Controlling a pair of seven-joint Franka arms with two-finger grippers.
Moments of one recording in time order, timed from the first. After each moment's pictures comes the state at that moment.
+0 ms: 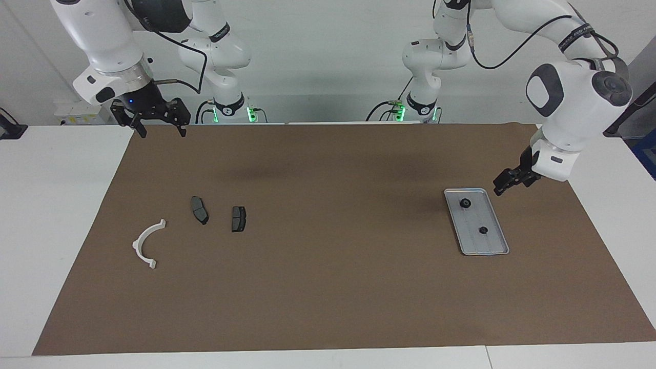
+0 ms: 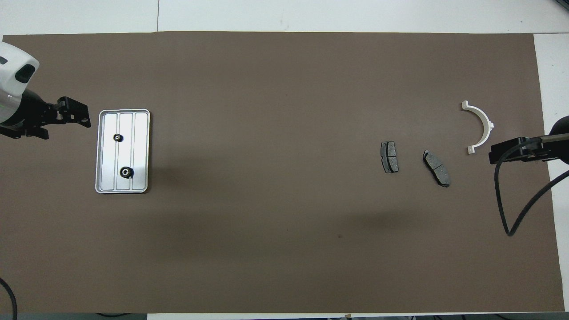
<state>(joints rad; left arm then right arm) -0.01 0.13 0.02 -1.65 -0.01 1.73 -0.19 0.00 -0.10 -0.01 -1.71 -0.02 1.56 -0.02</state>
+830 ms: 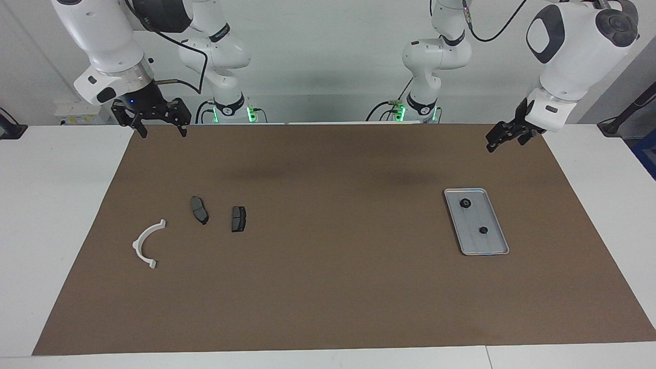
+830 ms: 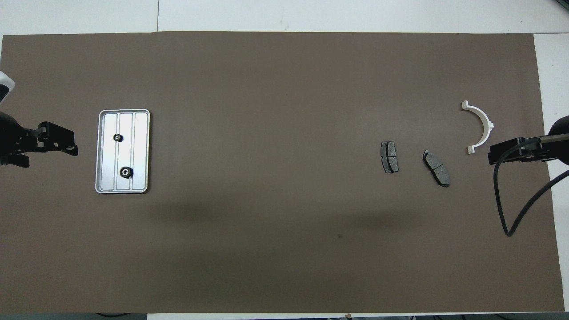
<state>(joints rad) -0.03 0.00 0.01 -1.67 -0.01 1.54 -0.19 0.00 -0.10 -0.01 -1.71 -0.02 1.56 -0.02</state>
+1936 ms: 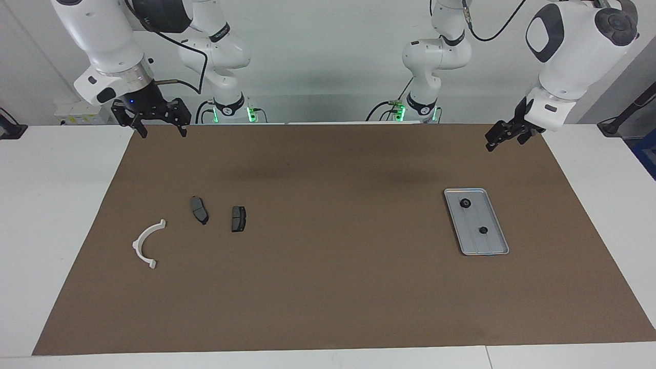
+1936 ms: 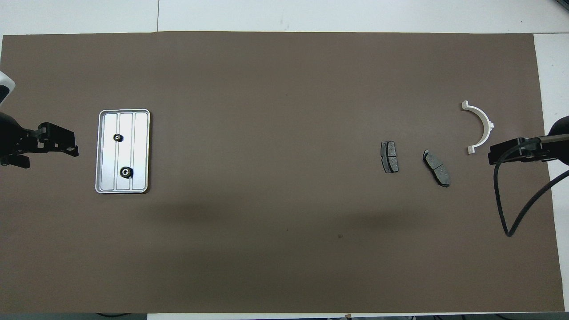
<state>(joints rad) -0.03 -0.01 0.01 -1.67 -0.01 1.54 -0.19 0.00 -0.10 -0.01 -1.71 -0.02 1.56 -0.02</state>
